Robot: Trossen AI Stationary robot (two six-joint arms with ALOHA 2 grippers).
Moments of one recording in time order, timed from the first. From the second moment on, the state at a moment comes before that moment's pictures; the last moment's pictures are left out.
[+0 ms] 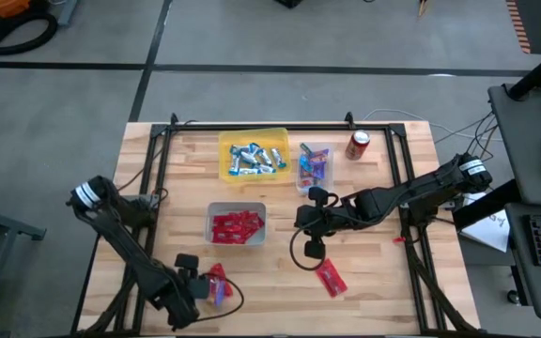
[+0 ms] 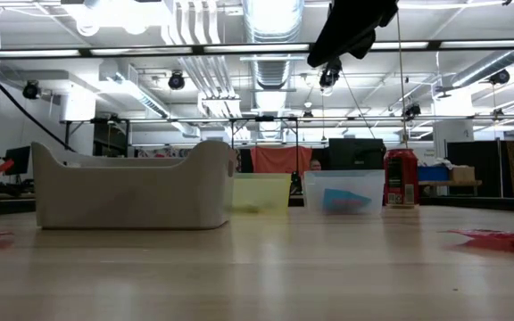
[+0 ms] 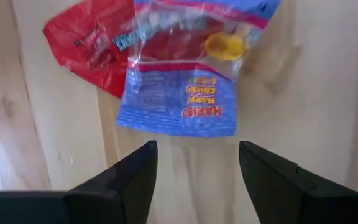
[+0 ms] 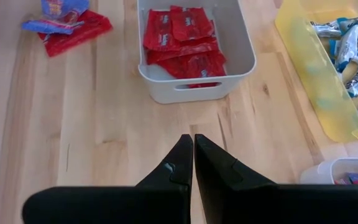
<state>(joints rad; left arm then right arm) -0.92 1.70 1.06 -0.81 -0.09 -0.88 0.28 1.54 1.22 -0.54 0.25 0.28</state>
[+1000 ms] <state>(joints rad) -0.98 1.78 1.09 -0.79 -0.27 -0.81 0.28 1.54 1.22 -0.54 0.25 0.31</state>
